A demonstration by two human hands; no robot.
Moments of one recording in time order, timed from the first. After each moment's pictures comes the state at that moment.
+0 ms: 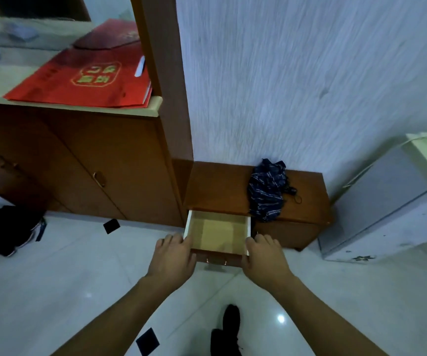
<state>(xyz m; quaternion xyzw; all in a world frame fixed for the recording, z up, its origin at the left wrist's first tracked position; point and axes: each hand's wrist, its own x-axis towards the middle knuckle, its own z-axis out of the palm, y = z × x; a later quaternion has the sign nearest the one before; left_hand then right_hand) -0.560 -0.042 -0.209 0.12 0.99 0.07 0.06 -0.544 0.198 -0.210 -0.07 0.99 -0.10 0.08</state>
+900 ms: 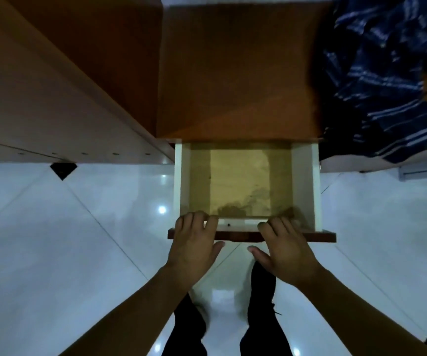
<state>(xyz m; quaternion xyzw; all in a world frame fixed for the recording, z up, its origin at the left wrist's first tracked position) -0.732 -0.045 -0.669 0.21 0.96 0.05 0.20 -0.684 0.175 -0.681 -0.10 0.97 -0.15 0.14</state>
